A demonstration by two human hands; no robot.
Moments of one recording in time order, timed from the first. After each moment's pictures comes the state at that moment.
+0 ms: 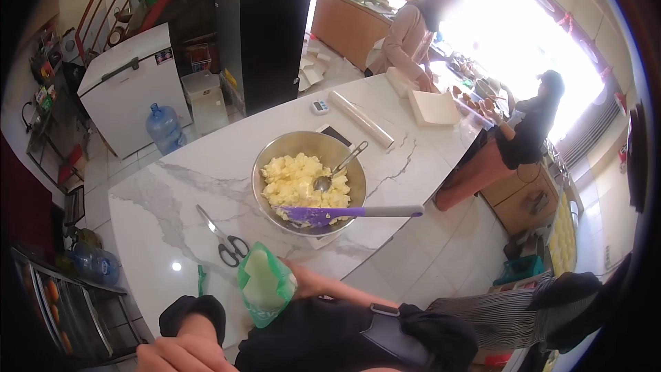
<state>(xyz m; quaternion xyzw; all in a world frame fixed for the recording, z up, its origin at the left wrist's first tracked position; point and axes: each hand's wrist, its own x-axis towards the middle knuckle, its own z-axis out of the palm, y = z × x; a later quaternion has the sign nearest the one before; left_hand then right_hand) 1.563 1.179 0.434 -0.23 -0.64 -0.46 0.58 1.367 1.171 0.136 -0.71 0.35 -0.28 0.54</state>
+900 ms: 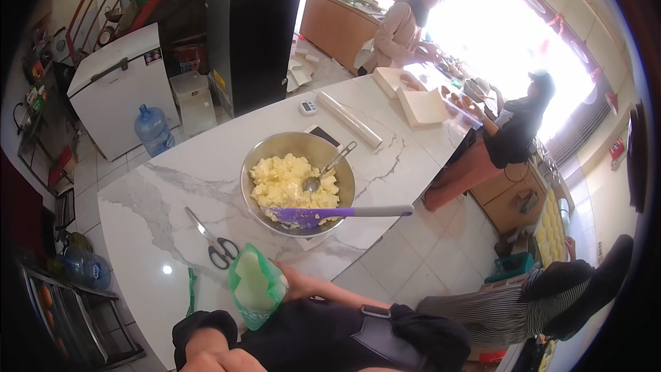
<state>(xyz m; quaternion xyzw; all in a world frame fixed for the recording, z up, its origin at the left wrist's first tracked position) 1.545 1.176 0.409 -0.36 -0.56 -0.61 0.44 1.367 1.173 0.127 -0.71 0.36 -0.30 0.53</state>
